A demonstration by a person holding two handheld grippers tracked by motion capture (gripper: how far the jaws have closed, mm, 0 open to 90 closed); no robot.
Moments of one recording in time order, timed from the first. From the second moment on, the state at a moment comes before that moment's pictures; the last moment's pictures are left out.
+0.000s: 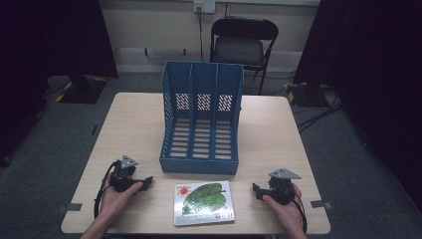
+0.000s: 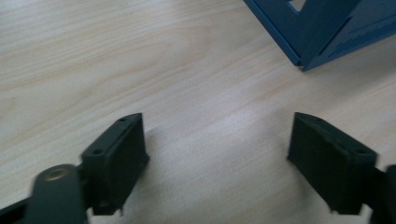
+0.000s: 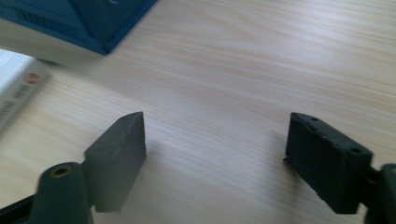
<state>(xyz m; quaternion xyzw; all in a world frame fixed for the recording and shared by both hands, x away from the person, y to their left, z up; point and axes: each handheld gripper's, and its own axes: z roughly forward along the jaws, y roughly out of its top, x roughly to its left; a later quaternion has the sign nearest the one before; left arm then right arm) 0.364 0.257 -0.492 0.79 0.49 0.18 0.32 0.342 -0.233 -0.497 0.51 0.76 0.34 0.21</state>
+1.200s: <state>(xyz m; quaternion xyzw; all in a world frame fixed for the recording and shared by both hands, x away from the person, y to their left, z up) 0.328 0.195 -0.459 0.82 0.40 0.09 0.40 0.298 -0.160 -0.483 0.35 0.84 0.38 0.13</state>
